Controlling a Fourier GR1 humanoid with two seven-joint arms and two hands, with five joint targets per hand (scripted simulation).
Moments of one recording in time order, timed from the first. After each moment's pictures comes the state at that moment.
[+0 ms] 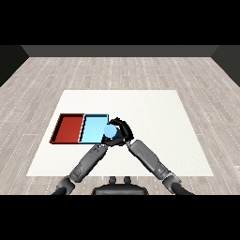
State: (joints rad) left arm -0.47 0.03 -0.52 -1.00 0.23 0.40 -0.39; right arm -0.56 -0.01 0.55 -1.23 -0.25 -0.33 -0.29
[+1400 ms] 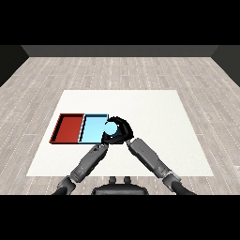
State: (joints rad) left arm -0.48 0.02 -0.51 -0.96 0.34 0.47 -0.43; right arm -0.59 -0.01 0.55 -1.20 -0.39 -0.30 -0.33
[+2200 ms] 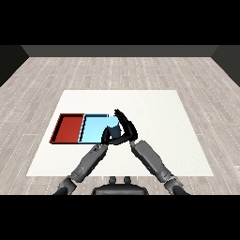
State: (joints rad) left arm -0.47 0.00 -0.48 -0.93 0.30 0.45 -0.43; right arm -0.50 -0.02 0.49 -1.31 -0.37 -0.26 -0.27
